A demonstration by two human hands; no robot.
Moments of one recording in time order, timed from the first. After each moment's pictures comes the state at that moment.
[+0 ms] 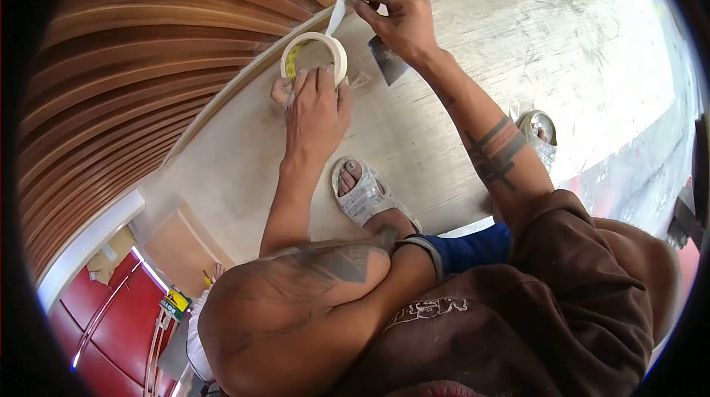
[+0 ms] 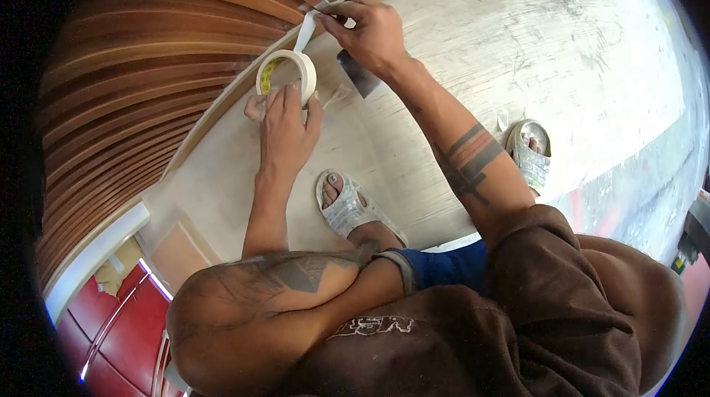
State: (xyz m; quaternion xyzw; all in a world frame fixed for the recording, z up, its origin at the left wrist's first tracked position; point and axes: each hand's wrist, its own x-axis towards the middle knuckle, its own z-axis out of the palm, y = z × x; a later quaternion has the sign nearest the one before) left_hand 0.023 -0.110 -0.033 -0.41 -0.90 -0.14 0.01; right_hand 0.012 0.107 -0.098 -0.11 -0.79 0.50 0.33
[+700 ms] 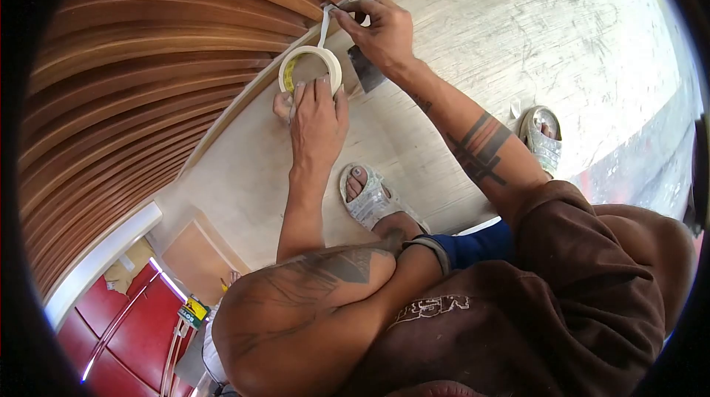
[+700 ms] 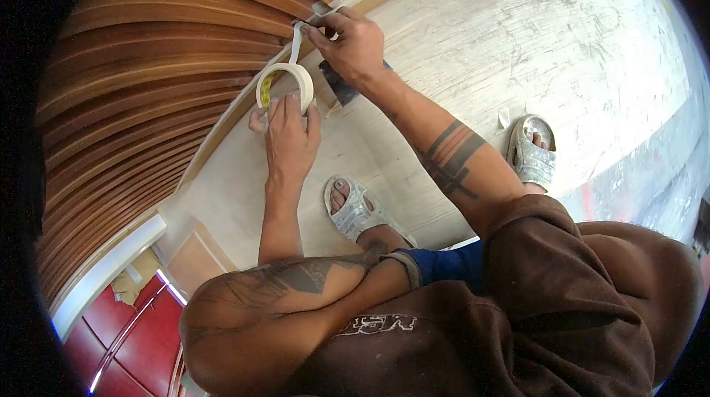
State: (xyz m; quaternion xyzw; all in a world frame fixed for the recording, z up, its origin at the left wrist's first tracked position) left_hand 0.025 -0.104 -0.035 -0.39 -0.92 -0.10 0.02; right_hand 0.003 0.082 -0.100 -0.20 -0.76 0.49 0.38
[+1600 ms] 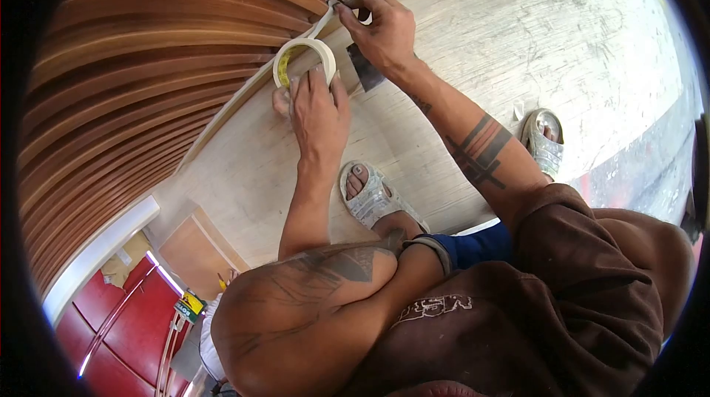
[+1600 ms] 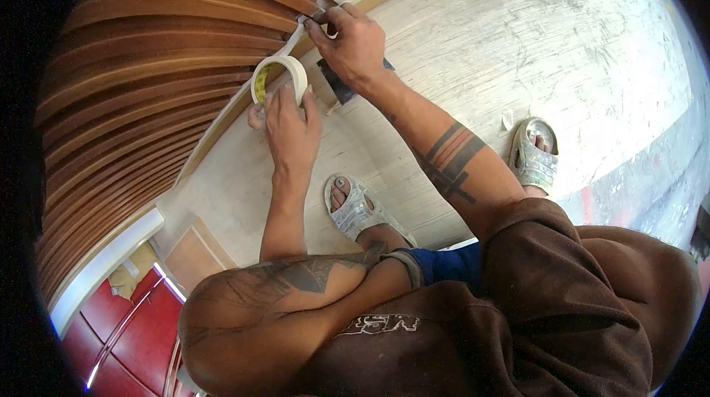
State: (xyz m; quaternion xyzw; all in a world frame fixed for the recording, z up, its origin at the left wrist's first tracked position) left_hand 0.023 -0.094 -0.047 -0.33 -0.93 -0.13 0.10; right_hand 0.001 0.076 -0.097 -0.21 -0.78 0.46 0.38
